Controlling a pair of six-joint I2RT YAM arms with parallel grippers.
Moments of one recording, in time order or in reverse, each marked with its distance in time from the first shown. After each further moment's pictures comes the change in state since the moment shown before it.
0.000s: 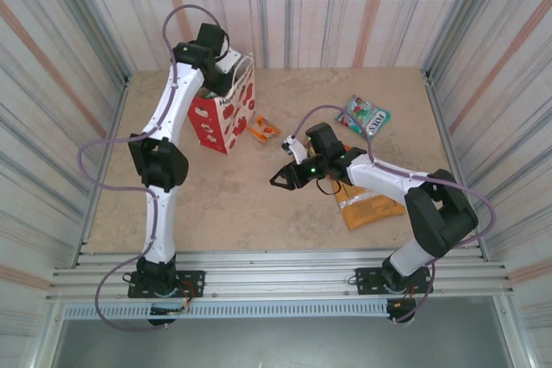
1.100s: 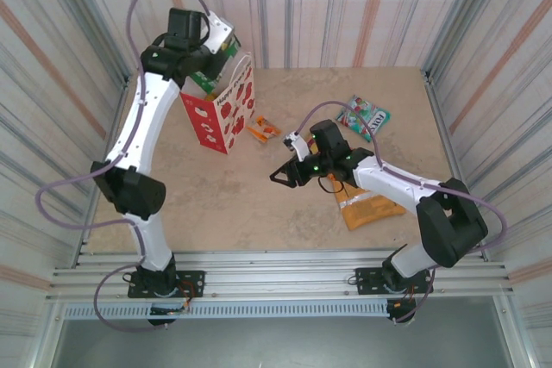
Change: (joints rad) left arm -0.015 -0.369 -0.267 0.301 0.050 0.089; right arm 0.000 -0.074 -0.006 0.010 -0.001 0.000
